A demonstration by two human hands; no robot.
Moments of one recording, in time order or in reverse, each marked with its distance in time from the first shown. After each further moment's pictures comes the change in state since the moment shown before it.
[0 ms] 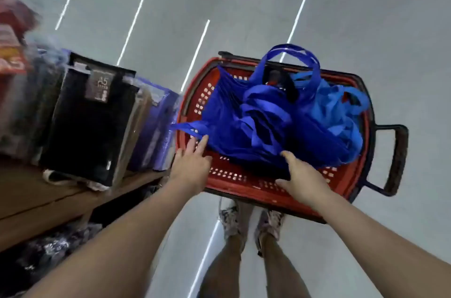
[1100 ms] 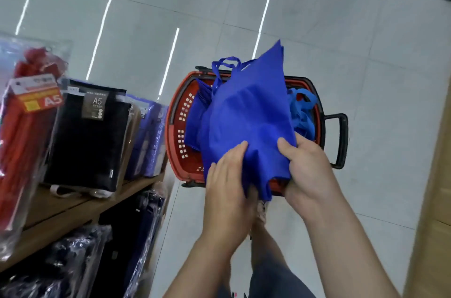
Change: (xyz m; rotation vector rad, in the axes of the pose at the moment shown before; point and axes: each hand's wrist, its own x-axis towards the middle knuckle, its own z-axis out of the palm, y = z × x) left_hand -0.148 0.107 -0.094 -0.947 0.654 0.220; right_hand -0.153 -0.105 -0.120 1.655 0.301 0.168
